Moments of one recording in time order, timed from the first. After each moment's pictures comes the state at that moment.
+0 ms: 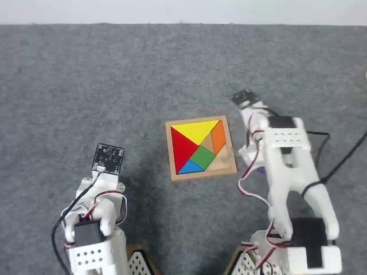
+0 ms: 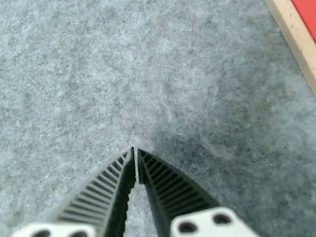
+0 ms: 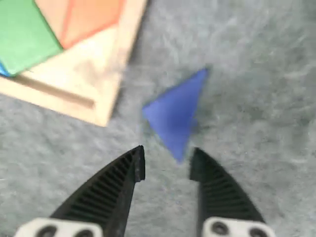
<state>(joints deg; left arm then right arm) -16.4 -103.1 96.8 72.6 -15.4 -7.2 -10.1 35.2 68.5 25.6</state>
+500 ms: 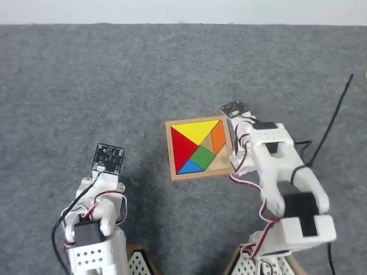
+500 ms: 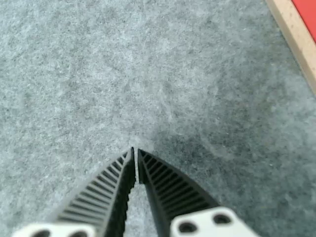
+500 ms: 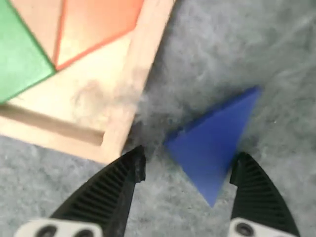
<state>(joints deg) -16.4 -103.1 96.8 72.6 -15.4 -9.5 3.3 36.3 57.8 20.3</state>
